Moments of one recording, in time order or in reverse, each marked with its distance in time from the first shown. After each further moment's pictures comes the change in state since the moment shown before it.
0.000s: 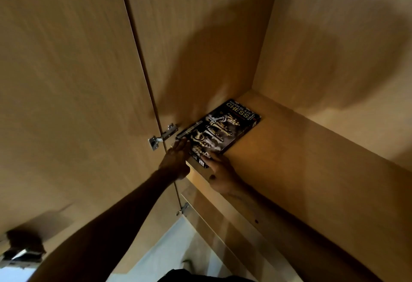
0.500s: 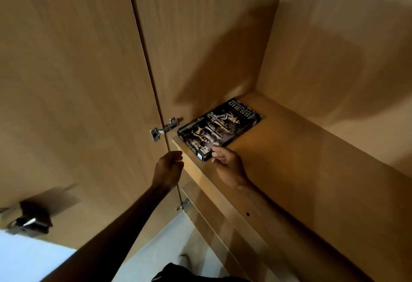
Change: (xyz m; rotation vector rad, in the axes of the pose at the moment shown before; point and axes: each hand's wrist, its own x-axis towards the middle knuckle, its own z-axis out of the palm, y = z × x) left_hand -0.068 0.014 0.021 -0.781 0.355 -0.283; right_hand -0.029 0.000 -0.021 0.621 0.223 0.135
